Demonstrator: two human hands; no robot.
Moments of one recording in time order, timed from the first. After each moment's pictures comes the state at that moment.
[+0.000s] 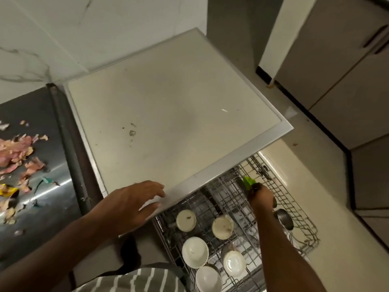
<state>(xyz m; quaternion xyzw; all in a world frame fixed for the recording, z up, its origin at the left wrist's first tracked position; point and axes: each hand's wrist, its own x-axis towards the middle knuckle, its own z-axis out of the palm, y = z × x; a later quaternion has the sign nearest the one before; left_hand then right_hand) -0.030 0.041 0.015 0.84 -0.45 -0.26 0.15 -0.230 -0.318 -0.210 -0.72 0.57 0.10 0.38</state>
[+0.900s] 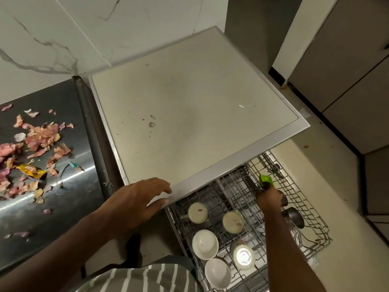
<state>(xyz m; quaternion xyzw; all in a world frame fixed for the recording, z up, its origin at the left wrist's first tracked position) -0.045 0.077 0.017 0.86 -0.42 -0.26 0.13 -0.224 -0.287 -0.198 -0.74 0.56 0.08 0.37</state>
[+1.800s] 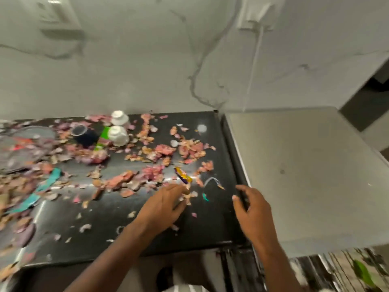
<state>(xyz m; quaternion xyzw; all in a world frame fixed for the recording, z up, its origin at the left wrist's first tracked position) 0.051 0.385 0.019 0.93 -0.24 -0.08 0.28 -0.025 0.113 0.010 -0.90 0.14 -0.14 0.39</state>
